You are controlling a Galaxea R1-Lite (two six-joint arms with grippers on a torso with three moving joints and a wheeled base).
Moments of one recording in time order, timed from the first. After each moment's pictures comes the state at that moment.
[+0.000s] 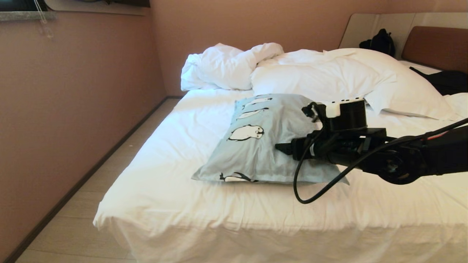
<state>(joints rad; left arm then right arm) 0.00 0.00 0.00 0.00 0.00 0.00 0.45 1.92 -1.18 -0.35 -0.05 0.09</state>
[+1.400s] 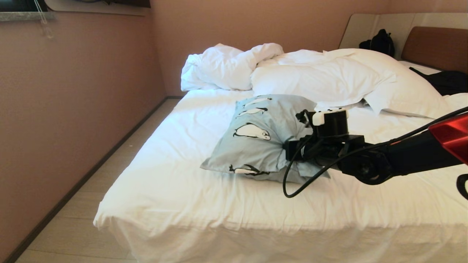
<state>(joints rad) 0.00 0.00 0.00 0.00 0.00 0.00 0.42 2.02 -1.22 -0.43 -0.07 0.15</state>
